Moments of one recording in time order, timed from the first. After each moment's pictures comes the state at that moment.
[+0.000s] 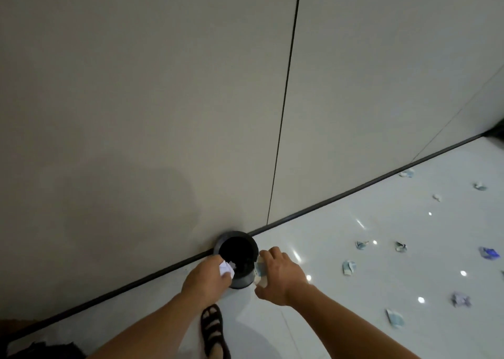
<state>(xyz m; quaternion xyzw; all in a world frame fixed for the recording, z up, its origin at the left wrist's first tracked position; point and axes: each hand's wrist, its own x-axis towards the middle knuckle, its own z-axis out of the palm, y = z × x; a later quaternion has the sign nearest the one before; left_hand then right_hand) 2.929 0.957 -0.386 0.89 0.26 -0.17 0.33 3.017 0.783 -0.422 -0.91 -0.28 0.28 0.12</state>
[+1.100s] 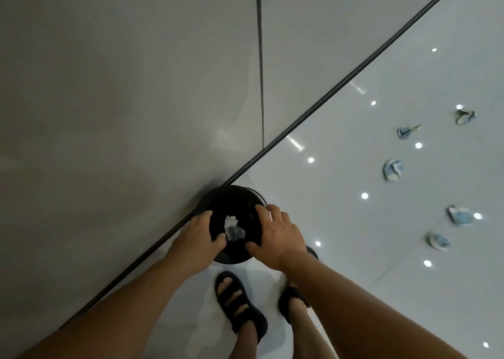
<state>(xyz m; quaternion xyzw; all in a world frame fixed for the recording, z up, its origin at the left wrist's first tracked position) 3.139 1.061 -0.736 0.88 0.18 -0.38 0.22 3.151 0.877 -0.783 -0.90 -0.10 0.37 0.19</state>
